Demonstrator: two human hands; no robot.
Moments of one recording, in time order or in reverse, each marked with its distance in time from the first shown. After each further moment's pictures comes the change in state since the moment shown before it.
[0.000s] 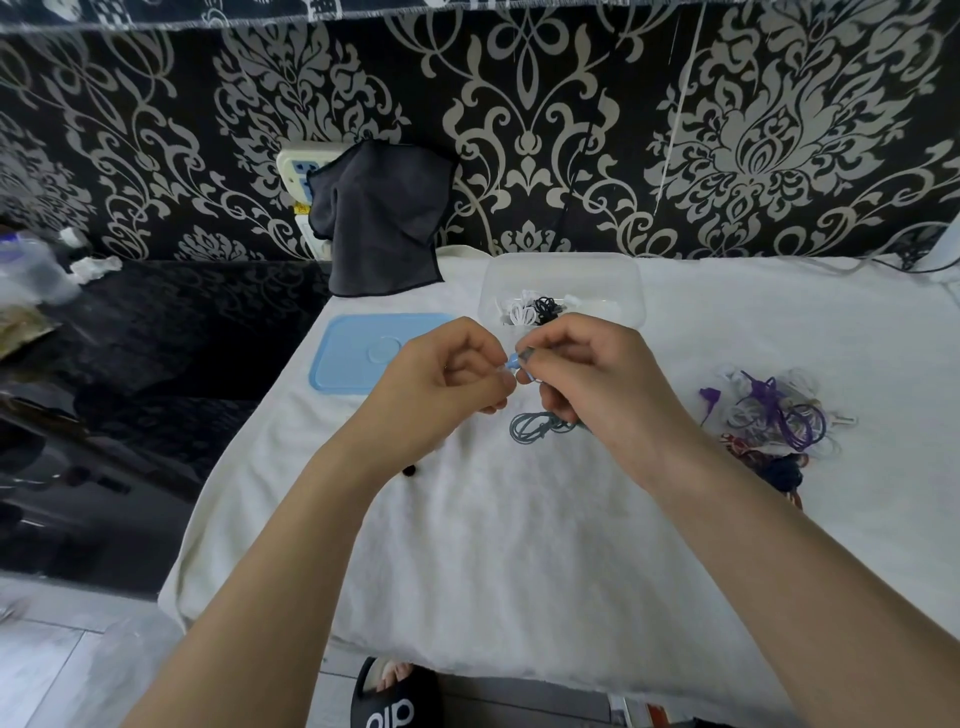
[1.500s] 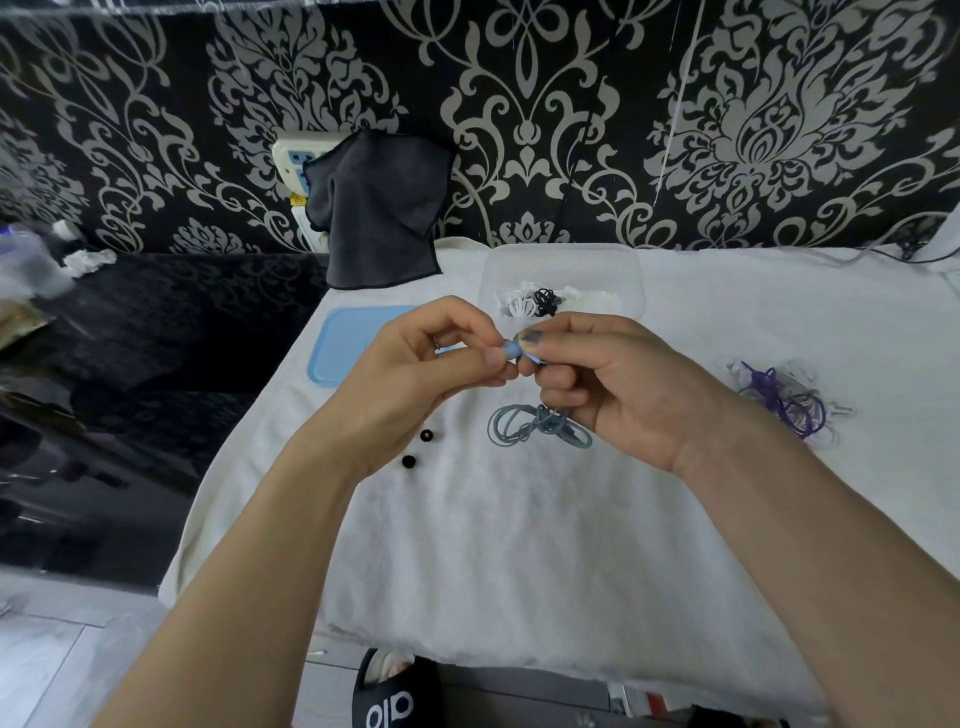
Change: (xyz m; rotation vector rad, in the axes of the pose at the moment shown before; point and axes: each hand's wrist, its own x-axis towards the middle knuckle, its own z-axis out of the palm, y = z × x) left_hand -0.002 0.000 -0.011 -0.446 -0.149 0.117; right_hand 0.006 -0.008 -0.008 0.513 -0.245 0.252
